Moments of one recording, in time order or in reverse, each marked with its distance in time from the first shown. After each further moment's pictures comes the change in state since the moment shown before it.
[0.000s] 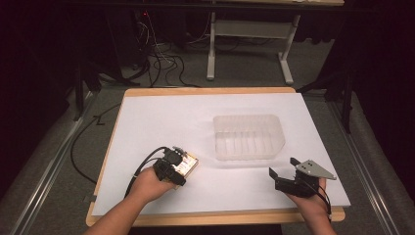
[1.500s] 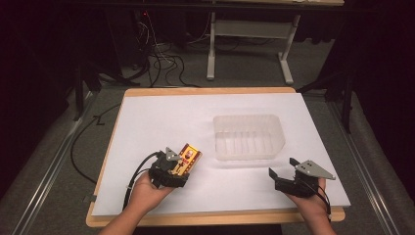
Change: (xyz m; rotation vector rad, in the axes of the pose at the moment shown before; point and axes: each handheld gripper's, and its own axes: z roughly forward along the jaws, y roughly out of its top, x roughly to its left) left arm -0.012 -0.030 -0.022 -0.389 -0.004 -0.014; right arm 0.000 -0.001 0.001 0.007 0.003 -0.003
